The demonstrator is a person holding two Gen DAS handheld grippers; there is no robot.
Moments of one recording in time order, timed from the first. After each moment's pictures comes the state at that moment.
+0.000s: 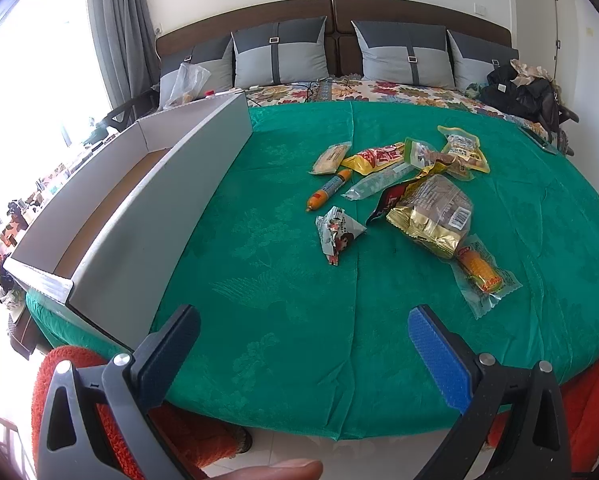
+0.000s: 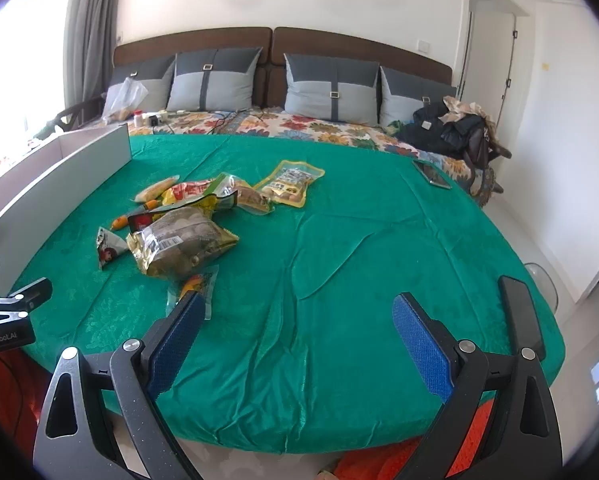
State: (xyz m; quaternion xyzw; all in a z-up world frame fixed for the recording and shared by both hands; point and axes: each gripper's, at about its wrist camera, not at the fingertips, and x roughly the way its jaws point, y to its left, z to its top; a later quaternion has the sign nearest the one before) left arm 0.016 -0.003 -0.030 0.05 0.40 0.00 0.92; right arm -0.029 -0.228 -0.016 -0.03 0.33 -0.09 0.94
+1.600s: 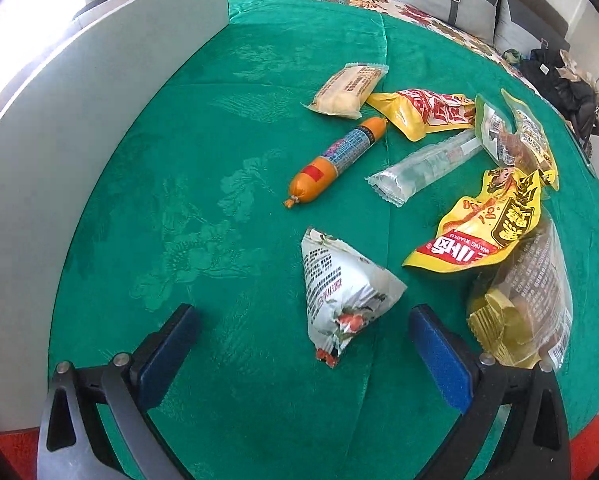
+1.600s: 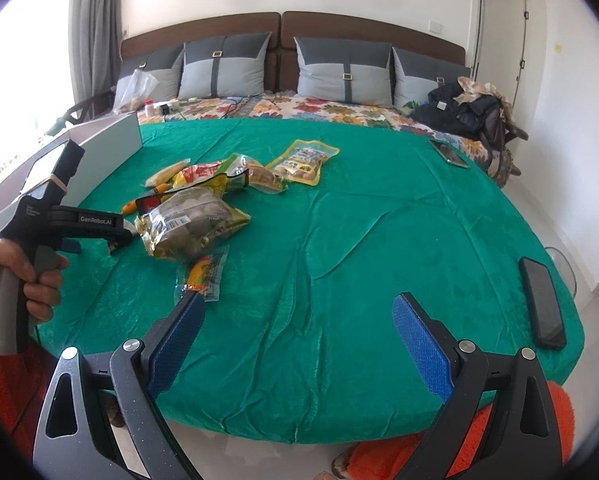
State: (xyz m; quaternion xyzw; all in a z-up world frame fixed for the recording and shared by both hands) left arm 0.184 -0.006 -0.106 -0.04 0.55 -0.02 0.83; right arm -0.010 -0.254 -0.013 0.00 0.35 -0.06 0.93
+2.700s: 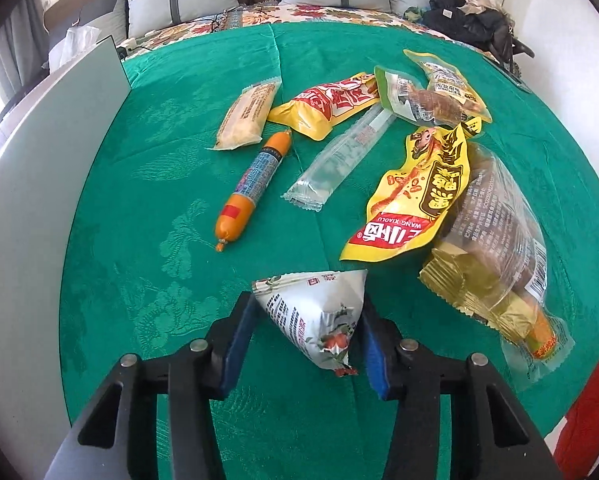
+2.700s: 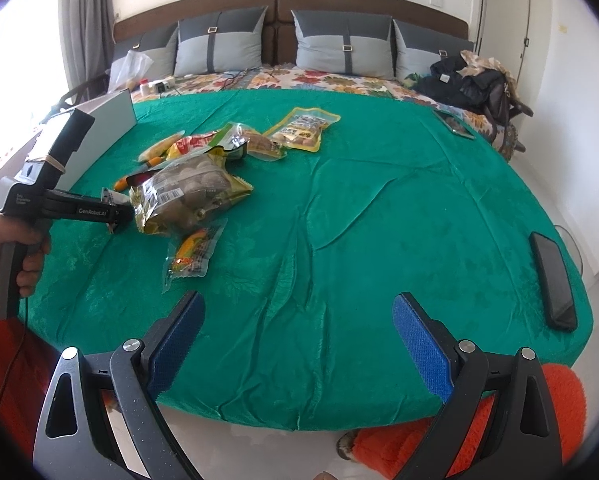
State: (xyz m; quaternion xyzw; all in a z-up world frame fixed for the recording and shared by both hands) left arm 0.178 -0.023 -0.098 0.07 0.51 -0.17 0.84; right arm 0.004 -0.253 -0.028 0.00 0.40 -0.06 0.92
